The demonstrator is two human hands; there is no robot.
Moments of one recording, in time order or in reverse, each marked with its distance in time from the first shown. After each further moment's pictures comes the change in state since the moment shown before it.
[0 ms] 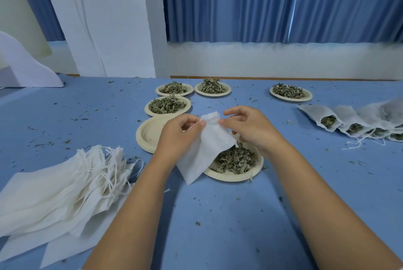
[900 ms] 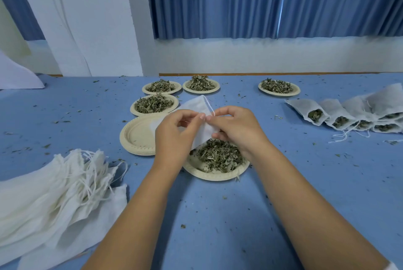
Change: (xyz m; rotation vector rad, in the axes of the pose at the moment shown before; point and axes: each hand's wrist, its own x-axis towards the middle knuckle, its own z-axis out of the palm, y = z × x) left_hand -0.013 0.017 0.032 0.014 0.185 0.115; right_hand -0.004 0.004 0.006 0.294 0.056 0.056
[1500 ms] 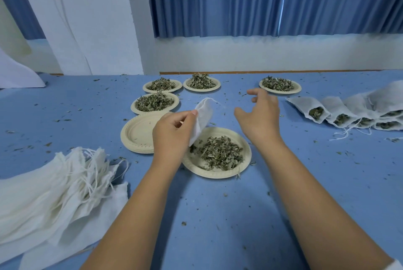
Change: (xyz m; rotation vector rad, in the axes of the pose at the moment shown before) left_hand -0.003 0.002 -0.003 -0.069 0.013 -0.101; right_hand 0.009 0.000 -0.026 -0.589 0.424 -0.242
